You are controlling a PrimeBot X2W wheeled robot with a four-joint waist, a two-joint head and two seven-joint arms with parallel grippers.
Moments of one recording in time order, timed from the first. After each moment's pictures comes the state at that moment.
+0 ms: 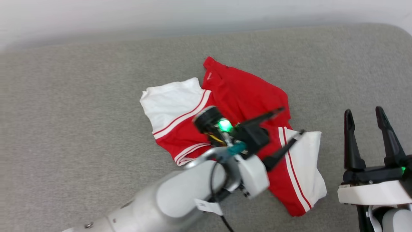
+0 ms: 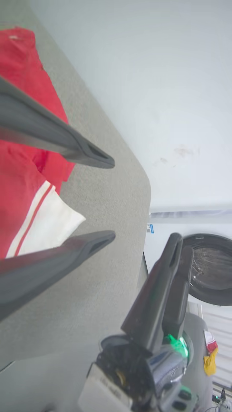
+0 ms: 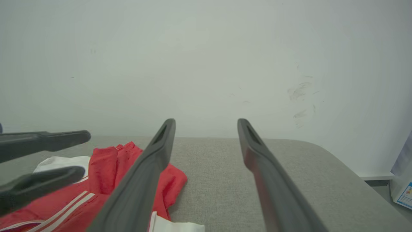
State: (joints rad) left arm -0.84 0.14 -1.14 0.38 -0.57 -0.01 -0.23; right arm -0.08 -0.05 -0.09 -0.10 0.08 0.13 -0.26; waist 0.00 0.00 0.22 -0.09
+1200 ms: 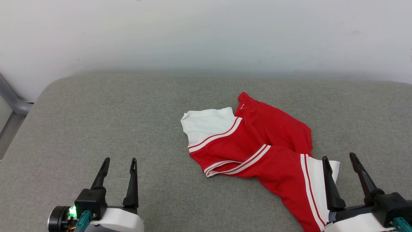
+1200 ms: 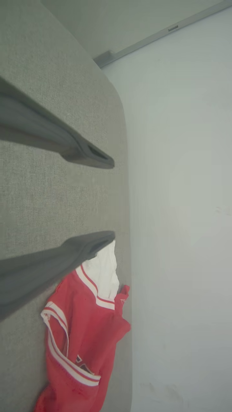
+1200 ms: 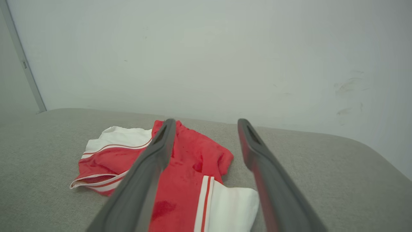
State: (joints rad) left arm 0.00 0.23 -0.19 0.09 -0.23 0.11 -0.26; right arm 0.08 -0.05 -0.04 -0.01 0.04 0.13 -0.26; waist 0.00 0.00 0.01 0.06
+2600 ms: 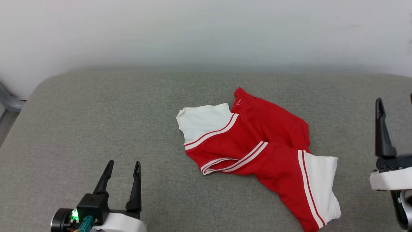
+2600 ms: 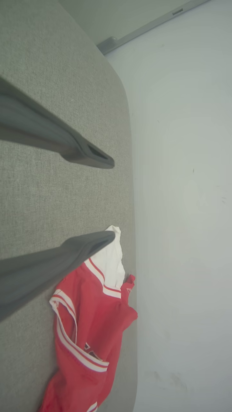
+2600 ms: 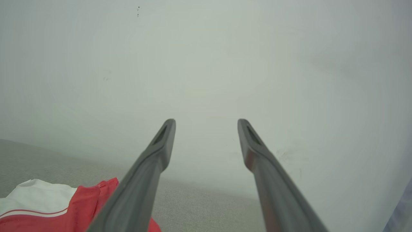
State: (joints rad) left arm 0.05 0.06 -0.01 0.07 -0.05 -0.07 -0.26; right arm -0.13 -0.18 -0.16 -0.06 0.00 0.13 -0.26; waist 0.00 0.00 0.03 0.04
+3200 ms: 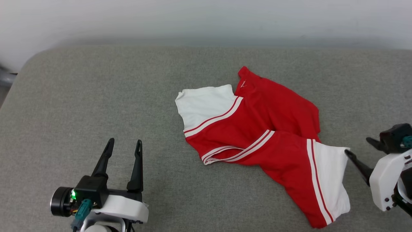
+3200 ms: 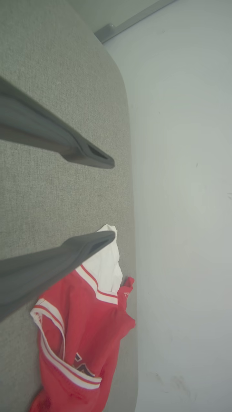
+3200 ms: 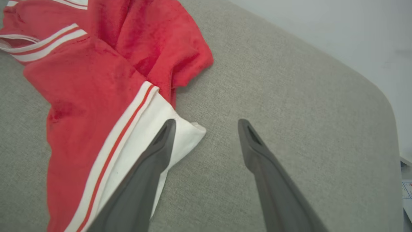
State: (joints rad) left arm -0.03 0.05 -0.01 0.05 -0.05 -0.08 -0.26; right arm -0.24 -0.68 0.31 0.09 0.46 0.13 0.34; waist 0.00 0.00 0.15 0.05
